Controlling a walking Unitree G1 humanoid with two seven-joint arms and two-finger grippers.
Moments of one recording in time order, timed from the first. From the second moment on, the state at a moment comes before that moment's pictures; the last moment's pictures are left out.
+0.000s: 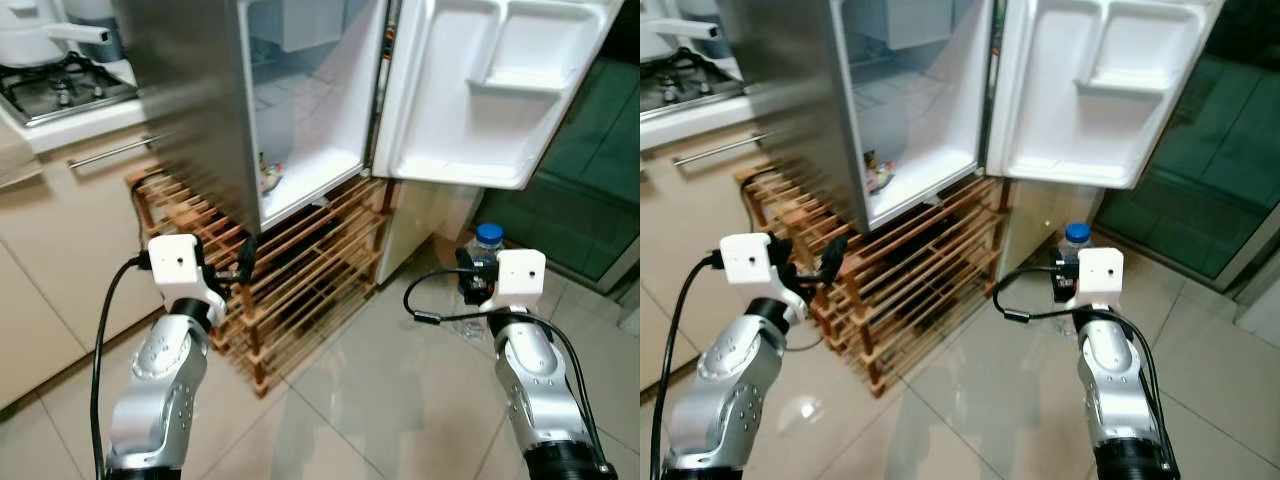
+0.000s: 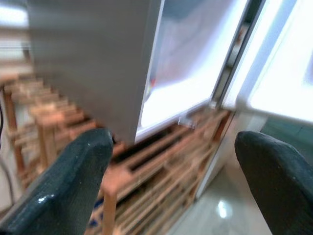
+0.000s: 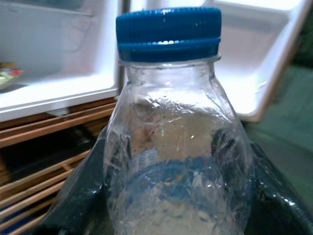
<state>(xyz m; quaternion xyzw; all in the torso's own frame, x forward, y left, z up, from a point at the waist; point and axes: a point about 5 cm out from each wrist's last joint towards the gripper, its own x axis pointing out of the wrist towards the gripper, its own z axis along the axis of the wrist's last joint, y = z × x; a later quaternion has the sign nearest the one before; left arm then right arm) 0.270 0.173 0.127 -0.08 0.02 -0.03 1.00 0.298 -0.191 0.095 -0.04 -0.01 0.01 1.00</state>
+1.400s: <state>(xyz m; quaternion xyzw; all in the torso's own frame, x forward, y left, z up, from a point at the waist) 0.276 0.145 0.136 -0.08 -0.01 -0.09 0.99 0.297 -0.191 0.091 -0.05 -0.01 0.01 1.00</state>
